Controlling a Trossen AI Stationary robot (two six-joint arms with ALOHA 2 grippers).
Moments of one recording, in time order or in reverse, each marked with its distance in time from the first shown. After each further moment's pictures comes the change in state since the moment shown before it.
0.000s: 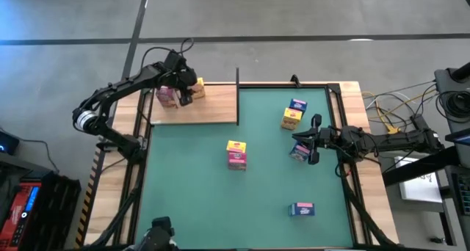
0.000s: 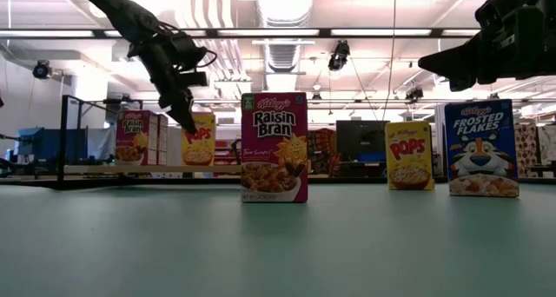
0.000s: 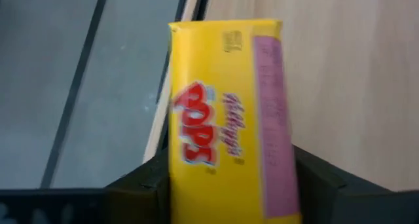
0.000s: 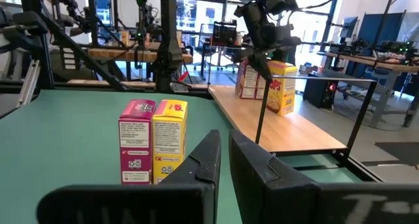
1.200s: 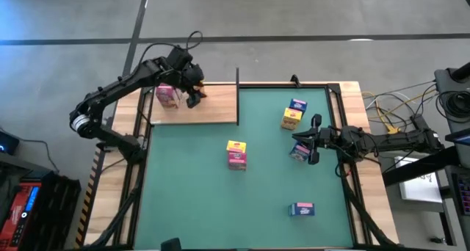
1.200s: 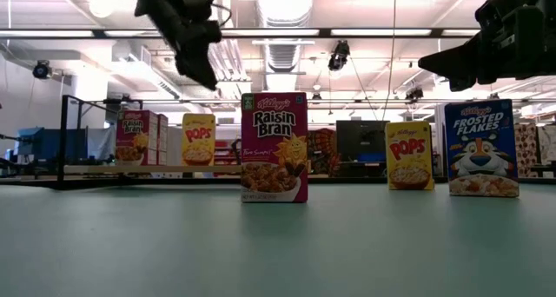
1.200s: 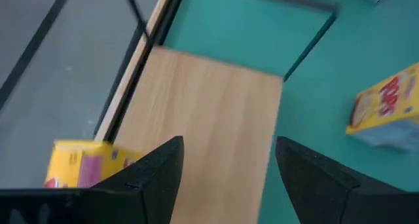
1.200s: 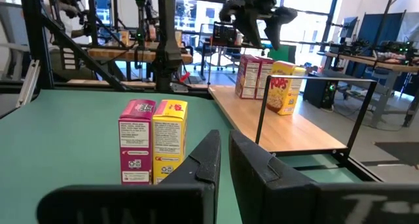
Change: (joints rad) left arm -0.194 -0.053 0.246 -0.248 0.133 -0.343; right arm 0.000 0.000 0.000 0.000 0.000 0.000
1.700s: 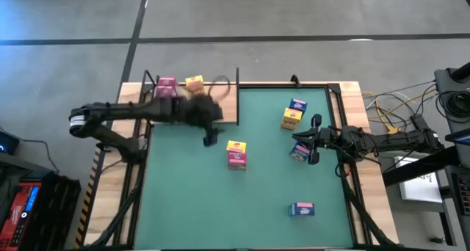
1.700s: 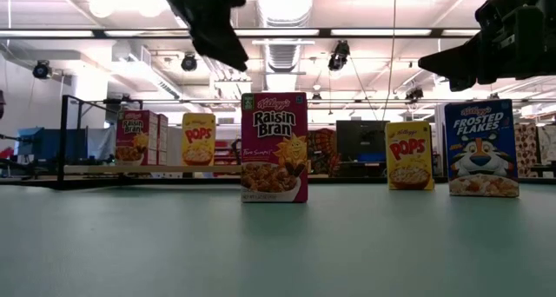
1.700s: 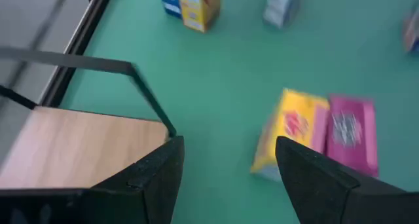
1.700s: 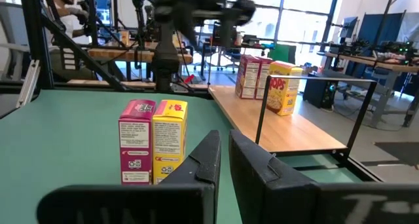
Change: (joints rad) left arm -0.558 -0.031 -0.133 0.238 -0.302 -0.308; right arm 0.000 0.000 0.000 0.000 0.000 0.000
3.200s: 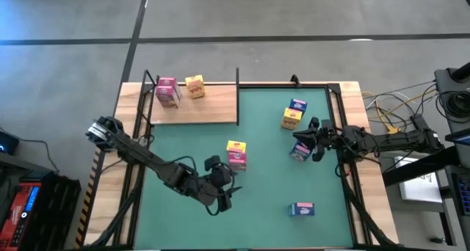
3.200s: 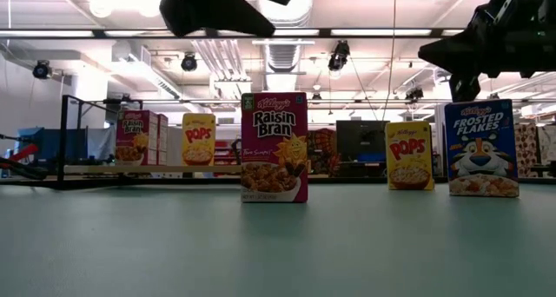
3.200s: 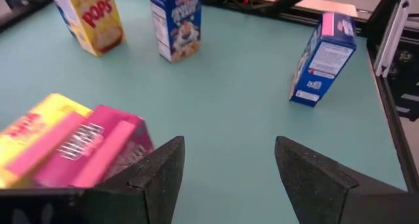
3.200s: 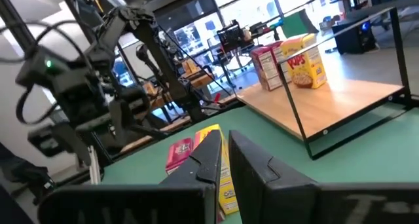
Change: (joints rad) left arm -0.666 0.278 -0.047 0.450 -0.565 -0.583; right arm 0.000 -0.004 0.007 0.057 -0.001 0.528
